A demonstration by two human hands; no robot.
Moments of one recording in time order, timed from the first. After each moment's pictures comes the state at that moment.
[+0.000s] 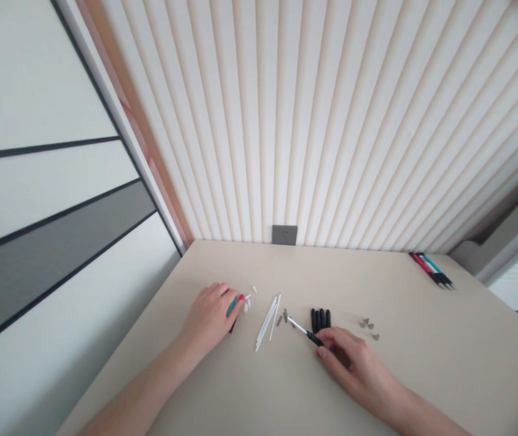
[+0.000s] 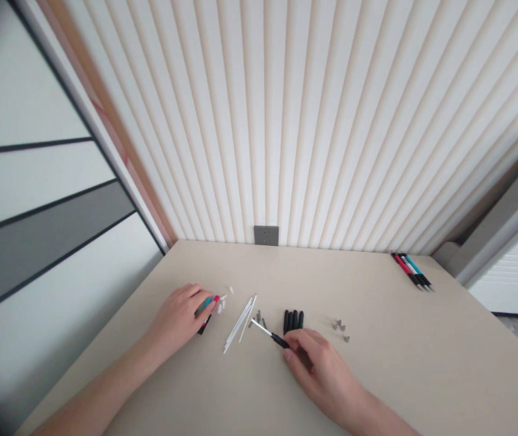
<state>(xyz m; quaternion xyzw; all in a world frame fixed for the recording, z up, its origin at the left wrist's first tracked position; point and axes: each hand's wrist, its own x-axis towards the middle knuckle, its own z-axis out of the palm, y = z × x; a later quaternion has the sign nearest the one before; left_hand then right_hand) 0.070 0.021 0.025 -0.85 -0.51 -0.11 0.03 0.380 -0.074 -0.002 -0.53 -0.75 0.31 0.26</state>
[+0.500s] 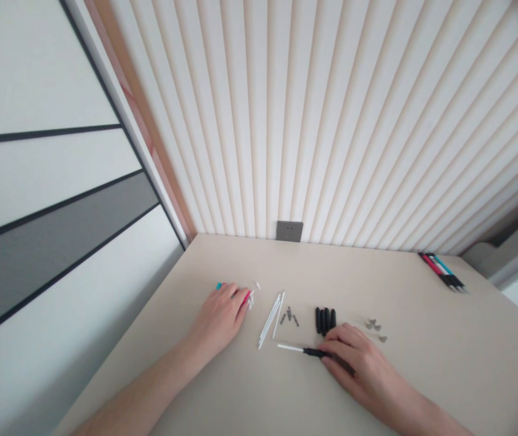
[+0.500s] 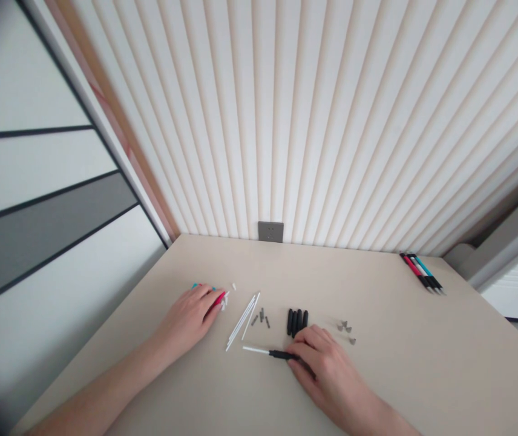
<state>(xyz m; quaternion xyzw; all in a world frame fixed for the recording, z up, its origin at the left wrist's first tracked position) 0.079 0.014 0.013 -0.86 -0.50 -0.09 0.01 0.387 -0.072 -0.003 -0.47 -0.83 0.21 0.20</state>
